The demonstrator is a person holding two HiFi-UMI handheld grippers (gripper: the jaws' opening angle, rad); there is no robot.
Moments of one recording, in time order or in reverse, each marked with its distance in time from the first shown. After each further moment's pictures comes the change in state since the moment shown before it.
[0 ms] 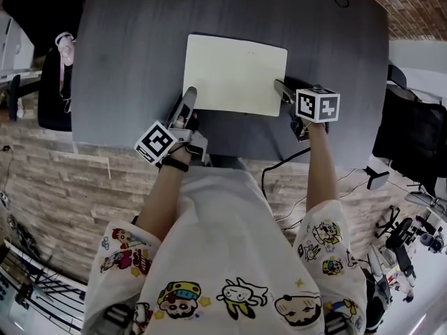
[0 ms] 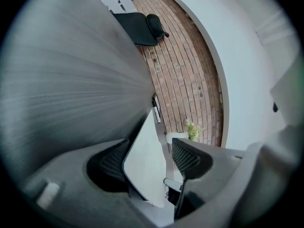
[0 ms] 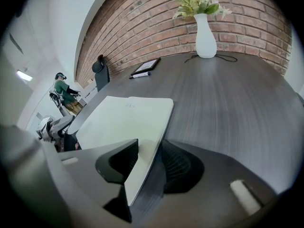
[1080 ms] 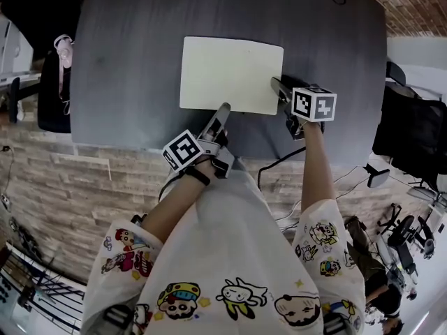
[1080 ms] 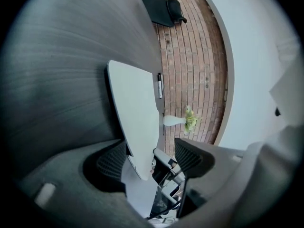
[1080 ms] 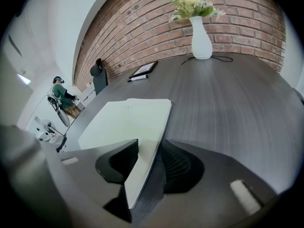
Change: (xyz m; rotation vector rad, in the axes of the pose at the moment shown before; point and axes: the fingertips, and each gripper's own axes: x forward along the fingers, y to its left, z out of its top) left arm 0.007 -0.021 -0.106 -0.203 0.169 -0.017; right arm 0.000 0.001 -0.001 0.039 -0.038 -0.007
